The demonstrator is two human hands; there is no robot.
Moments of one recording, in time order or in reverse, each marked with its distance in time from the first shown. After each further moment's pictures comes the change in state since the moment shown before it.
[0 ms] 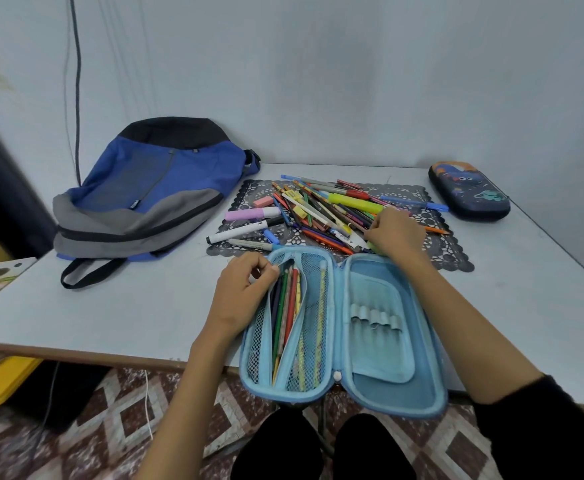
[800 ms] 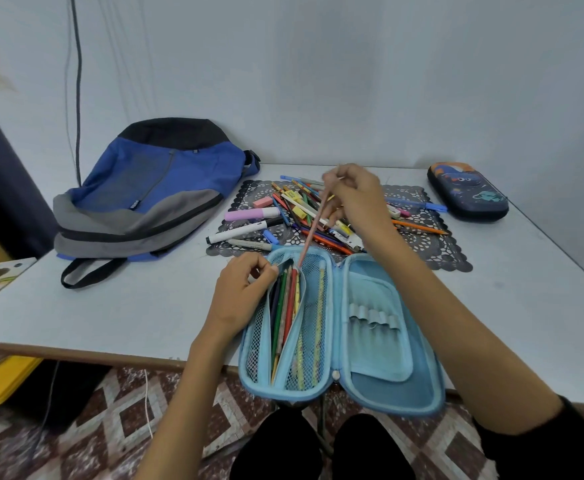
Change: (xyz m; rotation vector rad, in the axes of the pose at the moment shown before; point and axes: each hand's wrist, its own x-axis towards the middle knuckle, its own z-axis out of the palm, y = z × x) left_hand 0.000 0.000 0.000 0.000 -0.009 -0.003; right_hand -0.044 -0.069 -0.049 1.222 -0.098 -0.261
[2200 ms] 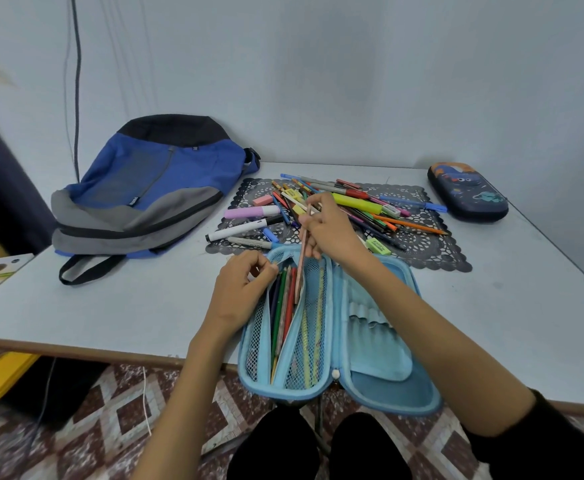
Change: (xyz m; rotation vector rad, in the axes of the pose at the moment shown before) left_hand 0.000 -0.001 0.000 -0.005 0.011 -0.001; right_hand -0.010 0.033 0.030 -0.319 -0.208 0.163
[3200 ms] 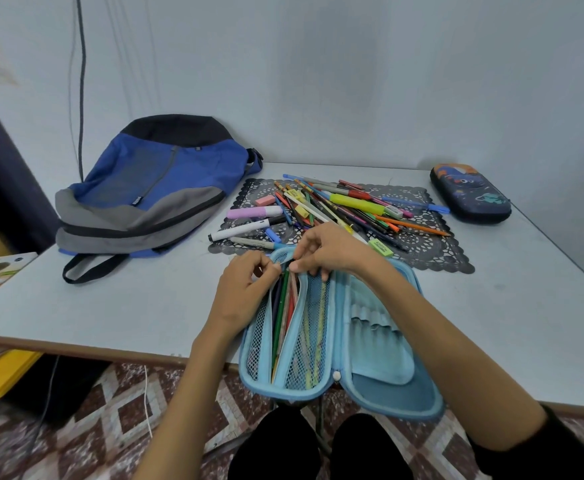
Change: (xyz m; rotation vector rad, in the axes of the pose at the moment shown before) left_hand 0.000 0.001 0.000 0.051 0.001 0.006; right_hand -0.009 0.005 -0.009 -0.225 -0.363 0.067
